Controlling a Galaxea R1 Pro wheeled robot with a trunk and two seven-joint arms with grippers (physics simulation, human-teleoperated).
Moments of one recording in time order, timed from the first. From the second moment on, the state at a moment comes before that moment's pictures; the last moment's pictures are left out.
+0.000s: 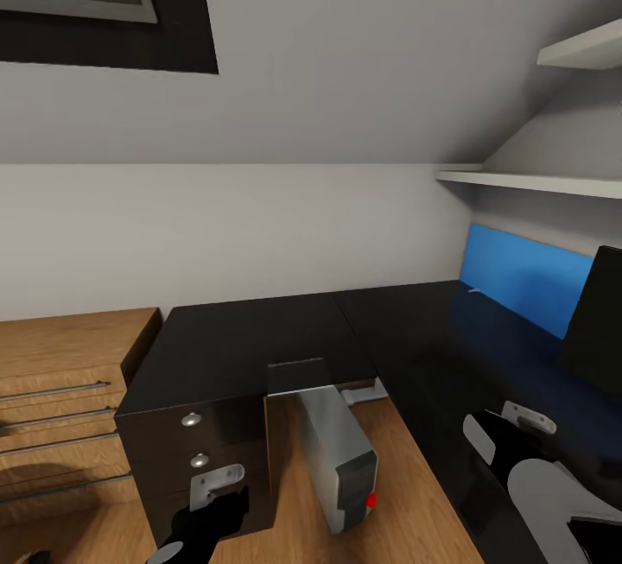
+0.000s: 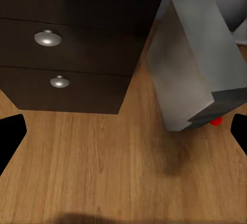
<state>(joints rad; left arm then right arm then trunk) 0.06 -0.06 -0.24 -1.56 0.39 0.53 0.50 -0.77 -0.17 -0.06 -0.32 -0.35 0.17 -0.71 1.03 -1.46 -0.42</state>
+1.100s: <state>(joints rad) 0.06 -0.06 -0.24 -1.56 0.39 0.53 0.50 -0.77 -0.16 -0.05 -0.37 -0.35 0.17 -0.70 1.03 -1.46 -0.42</state>
